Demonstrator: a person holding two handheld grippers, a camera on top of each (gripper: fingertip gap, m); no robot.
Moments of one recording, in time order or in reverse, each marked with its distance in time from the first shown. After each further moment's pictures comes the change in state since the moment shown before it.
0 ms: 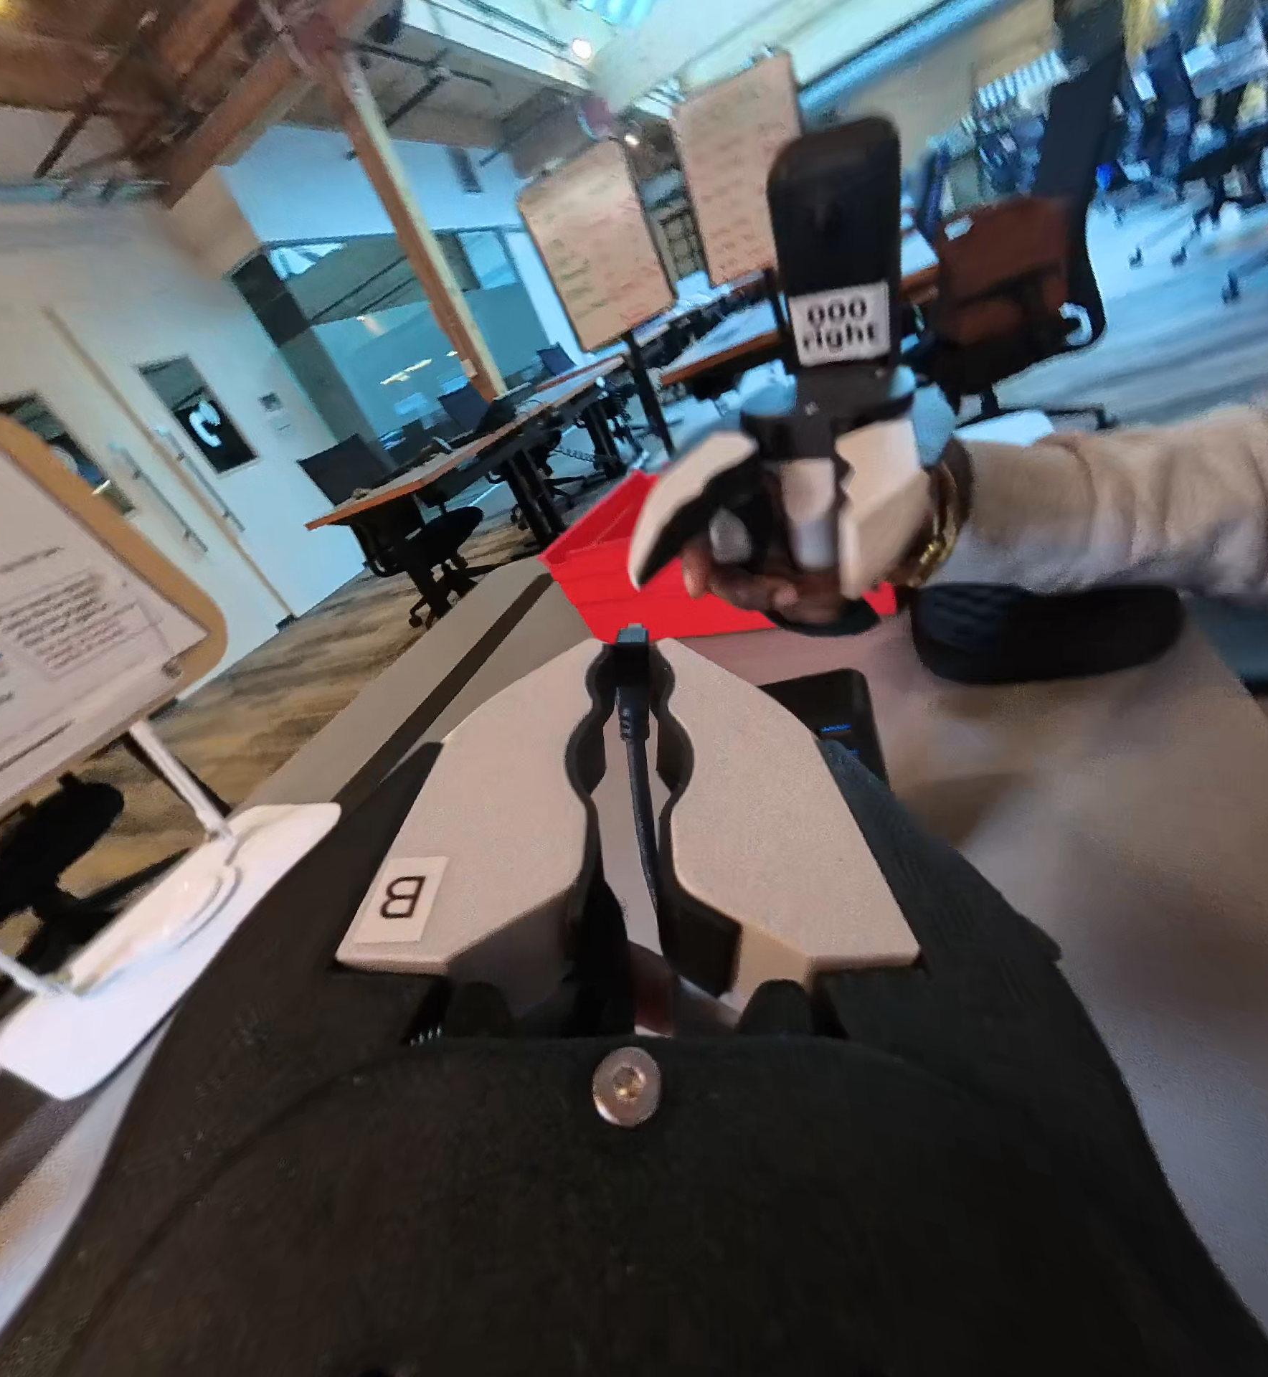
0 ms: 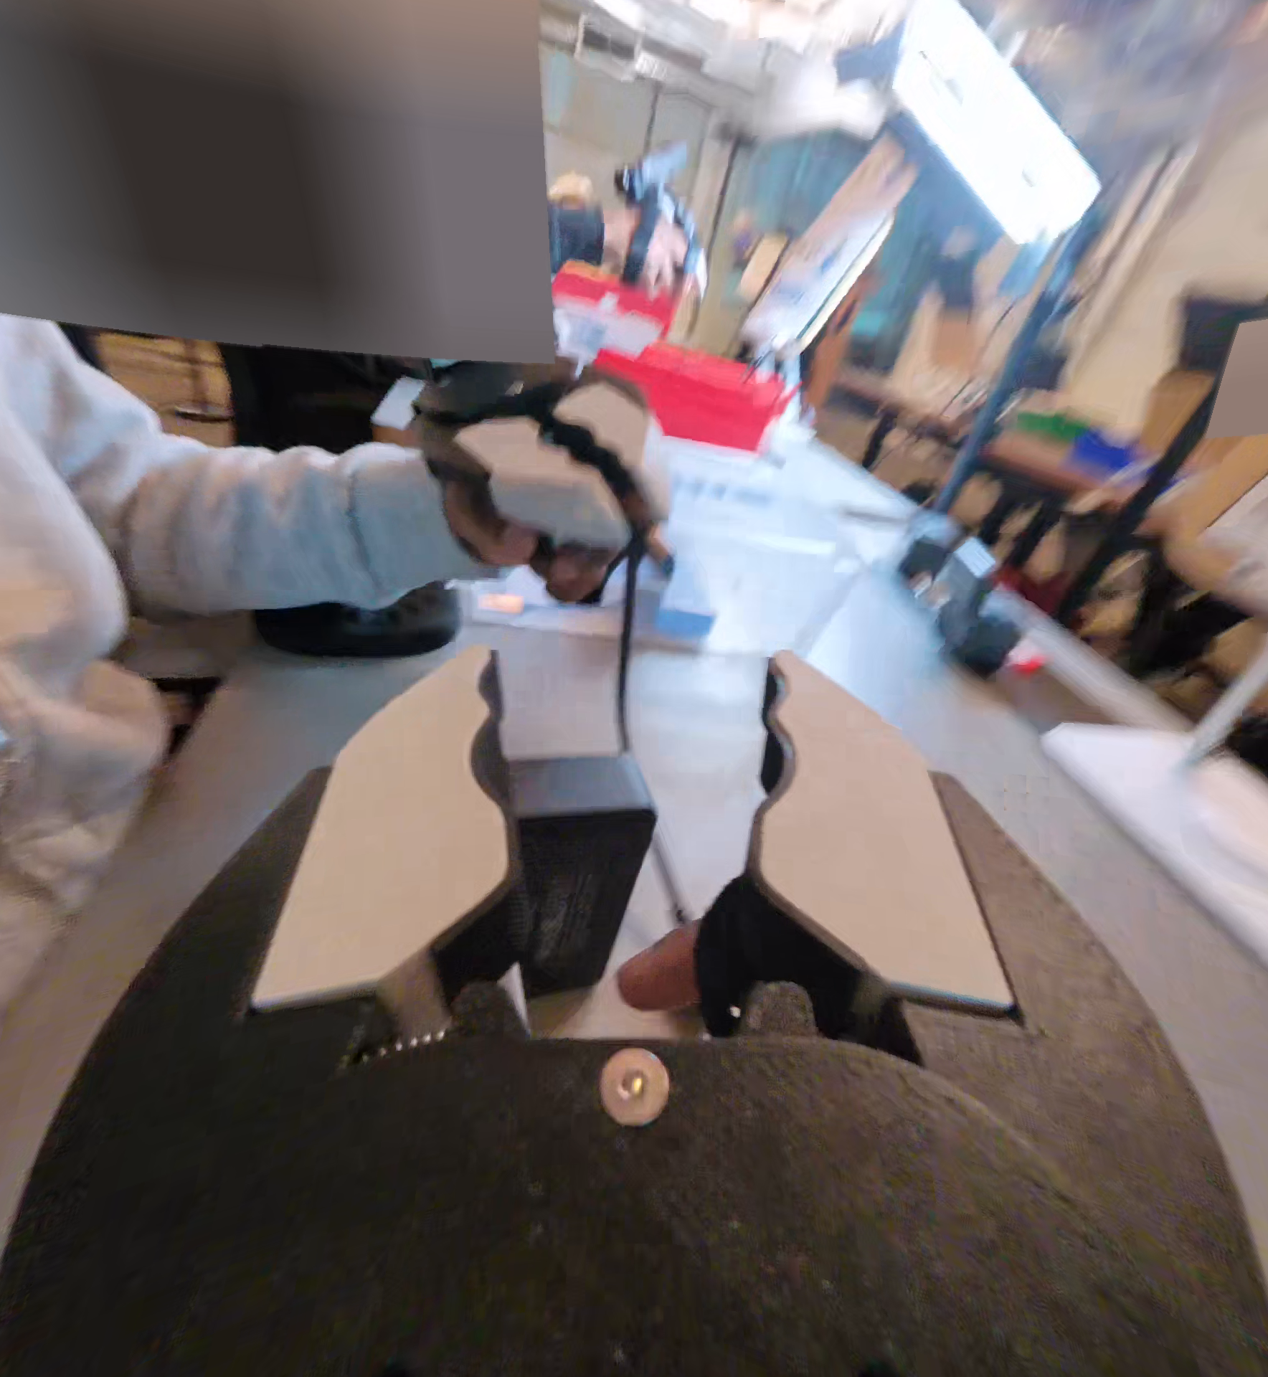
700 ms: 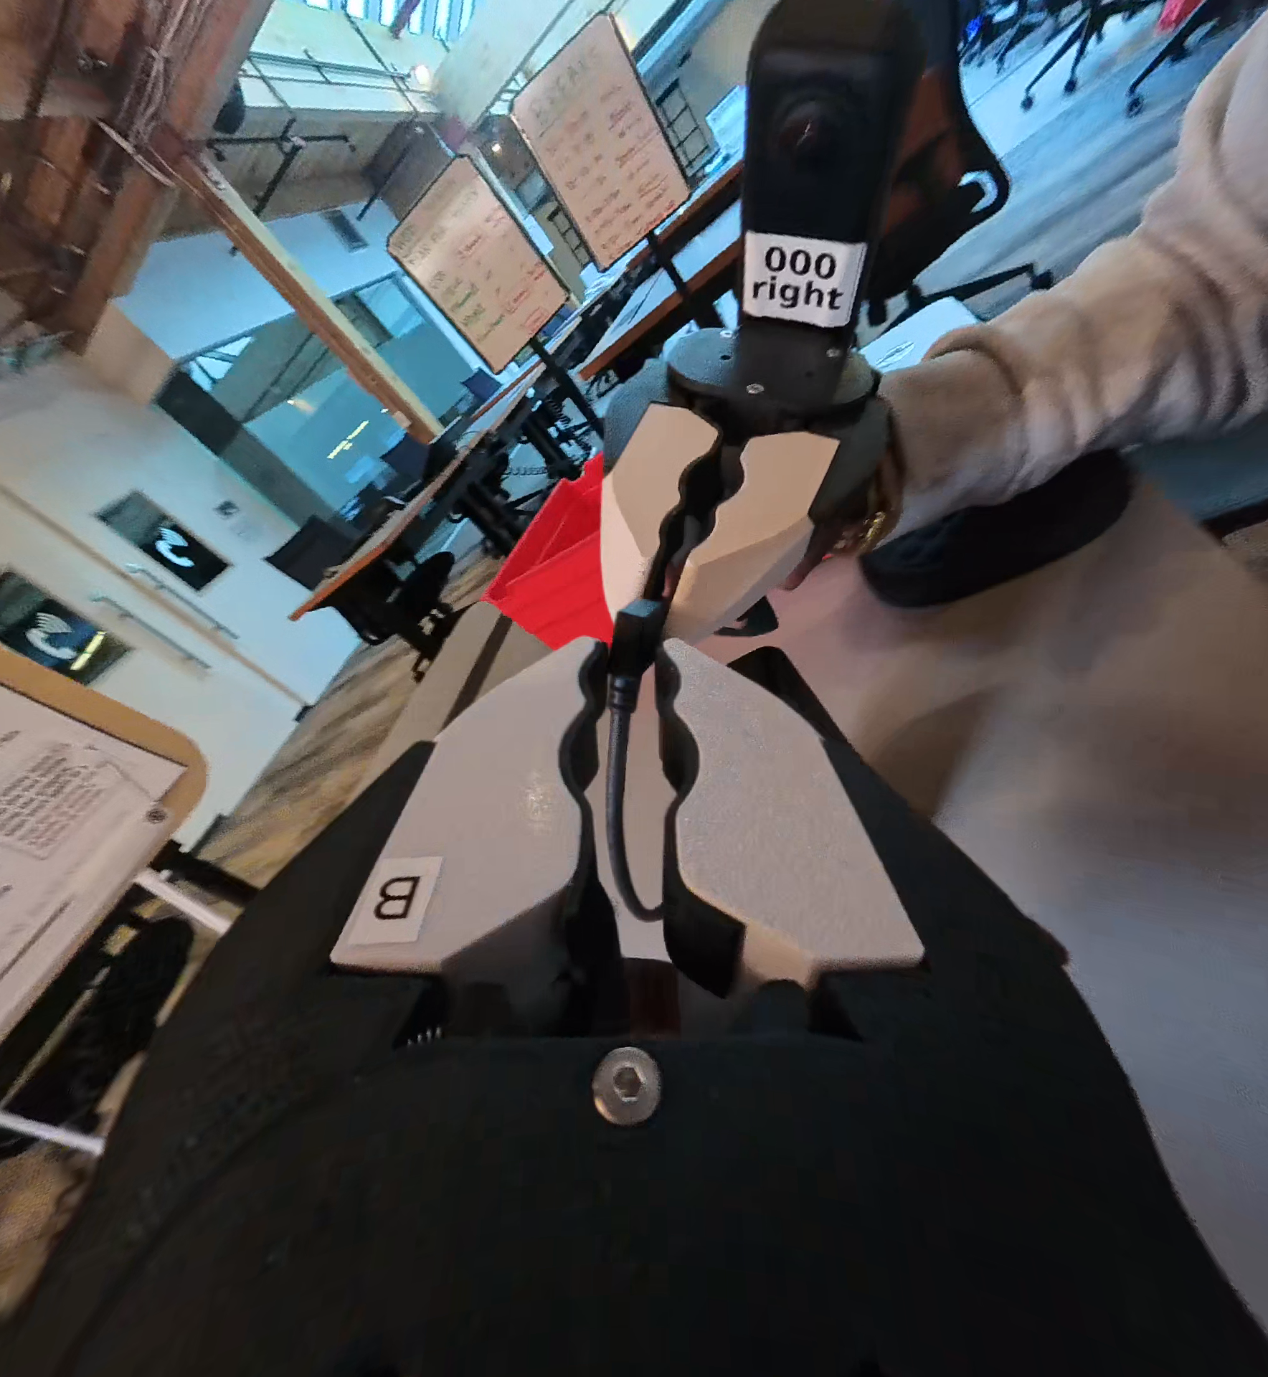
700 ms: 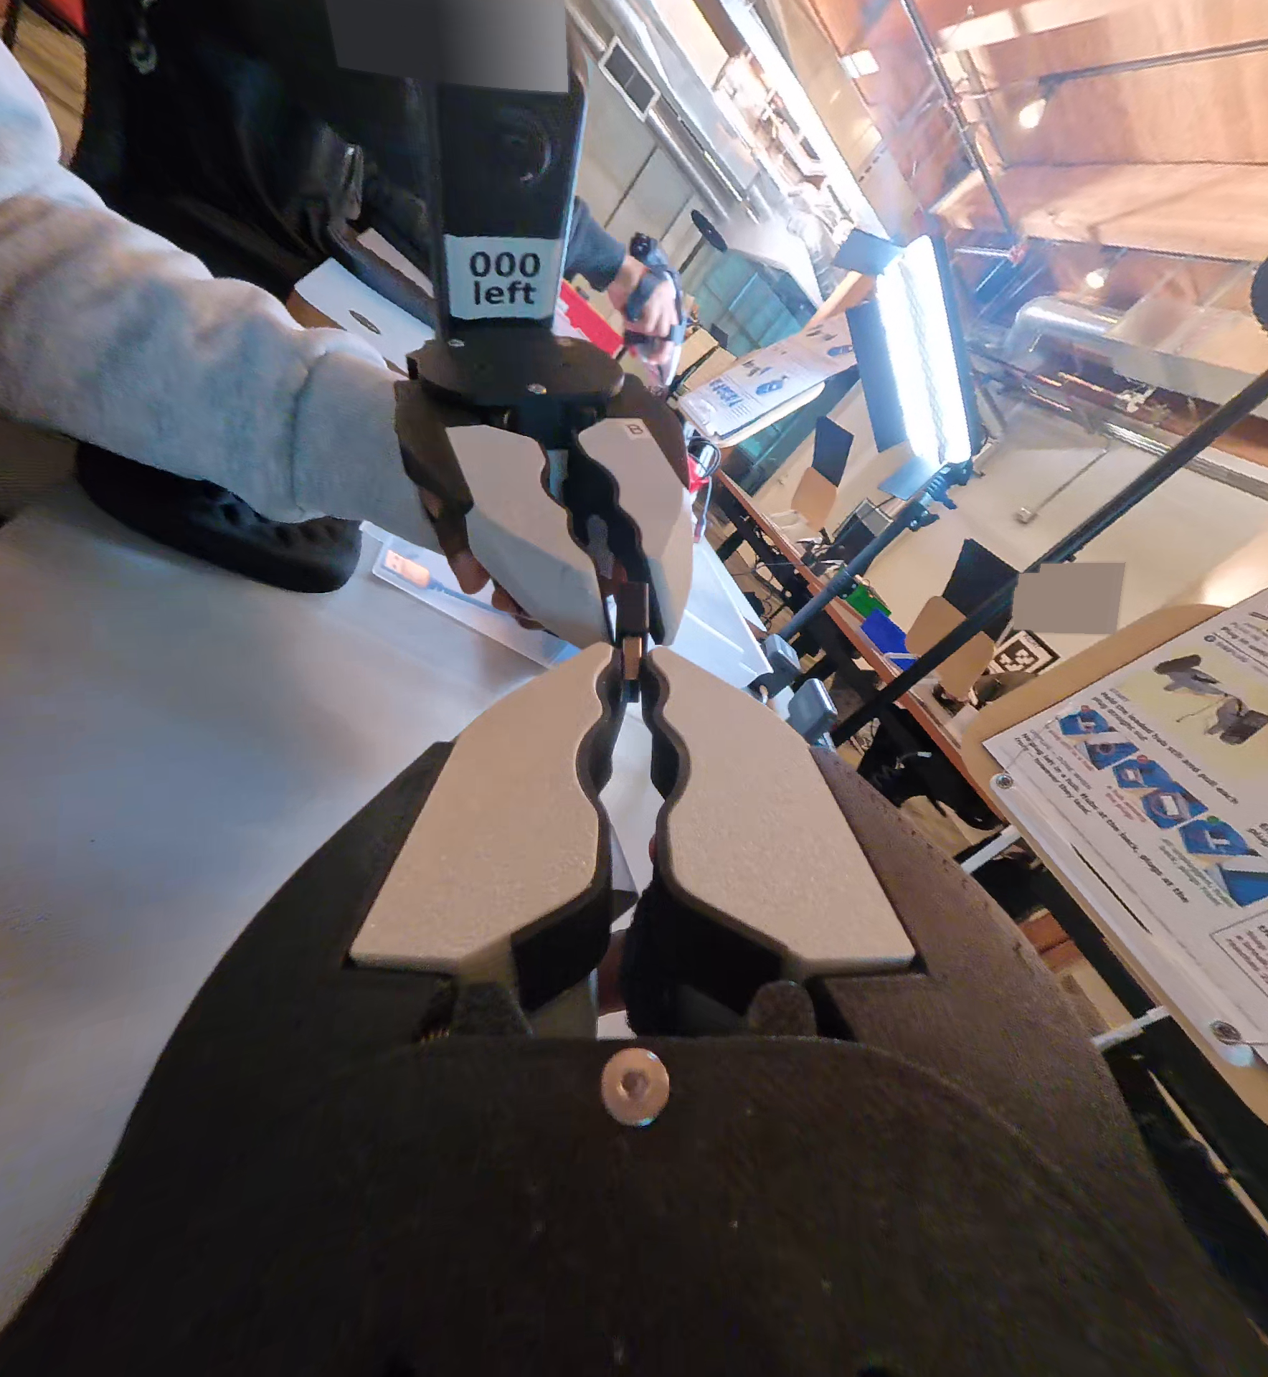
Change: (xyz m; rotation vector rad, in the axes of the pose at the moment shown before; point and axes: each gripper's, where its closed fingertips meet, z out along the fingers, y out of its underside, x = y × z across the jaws) left arm 0.038 0.002 0.014 -0.016 0.131 0.260; right arm -0.021 -0.004 0.022 0.040 0.106 -0.485
